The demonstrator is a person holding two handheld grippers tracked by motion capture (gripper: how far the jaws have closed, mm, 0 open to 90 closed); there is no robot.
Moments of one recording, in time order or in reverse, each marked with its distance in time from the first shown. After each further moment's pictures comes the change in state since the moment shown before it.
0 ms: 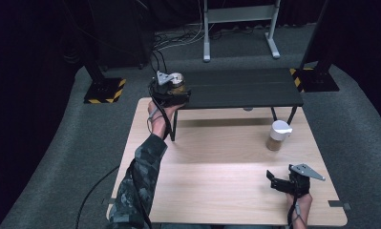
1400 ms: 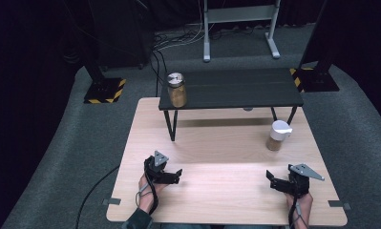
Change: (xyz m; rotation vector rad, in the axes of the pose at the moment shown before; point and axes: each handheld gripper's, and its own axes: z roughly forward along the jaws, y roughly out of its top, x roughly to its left) left arm -0.011 -0.200 -0.065 0.320 -0.081 0.026; right arm 0.000 -0.002 -0.001 -0.014 0.005 -0.003
